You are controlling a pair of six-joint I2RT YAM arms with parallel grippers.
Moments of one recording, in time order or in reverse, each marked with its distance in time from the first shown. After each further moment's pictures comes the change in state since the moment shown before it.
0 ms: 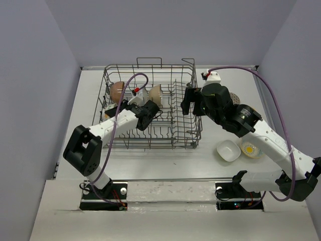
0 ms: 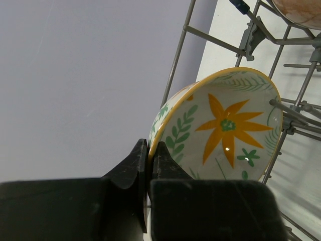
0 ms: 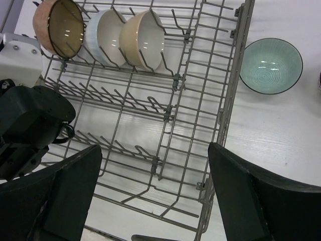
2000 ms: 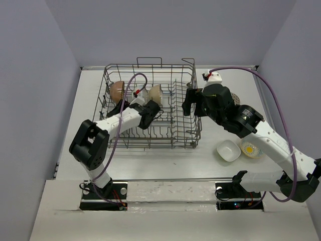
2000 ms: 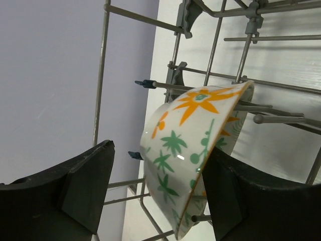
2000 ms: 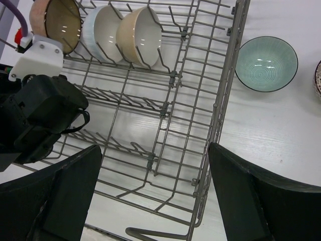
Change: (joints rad) left arm 0.011 0.098 0.016 0.029 0.187 -0.030; right arm 0.000 -0.013 -0.001 -0.021 0.002 -0.008
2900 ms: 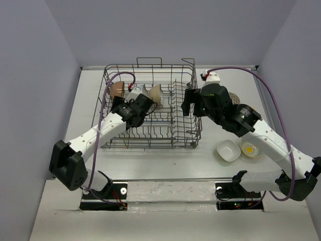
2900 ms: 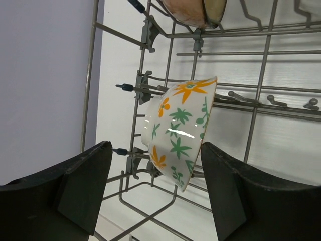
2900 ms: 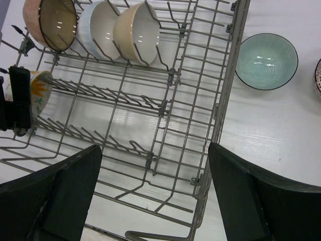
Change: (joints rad) left arm -0.002 -0.279 0.003 0.076 0.267 0.091; right arm 0.000 0.017 0.003 -0.007 0.000 -0.003
